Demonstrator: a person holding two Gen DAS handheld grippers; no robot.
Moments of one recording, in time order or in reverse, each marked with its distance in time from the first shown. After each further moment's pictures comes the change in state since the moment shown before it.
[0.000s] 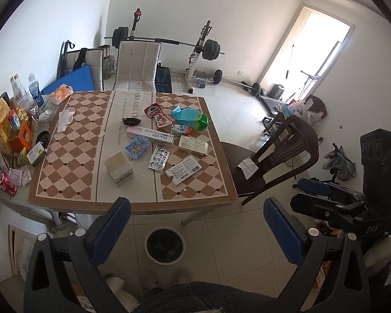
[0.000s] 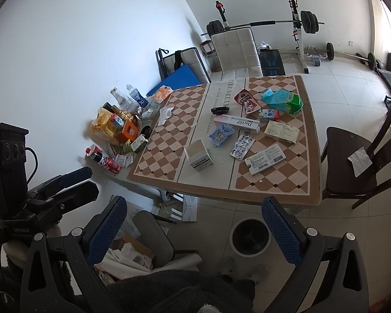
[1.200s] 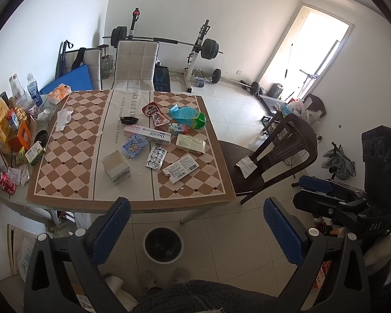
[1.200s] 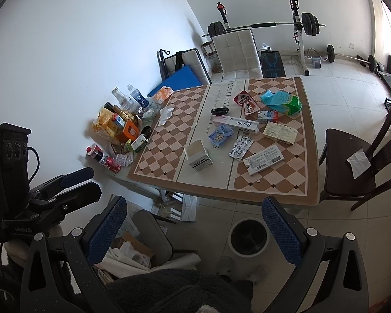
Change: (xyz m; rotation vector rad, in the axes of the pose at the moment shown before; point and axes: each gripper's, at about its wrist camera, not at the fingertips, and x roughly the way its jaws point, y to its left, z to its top) left arm -0.005 0.000 -0.006 0.004 -0.008 -0.007; right arm -0.002 0.003 -0.005 -0.006 -0.006 0.005
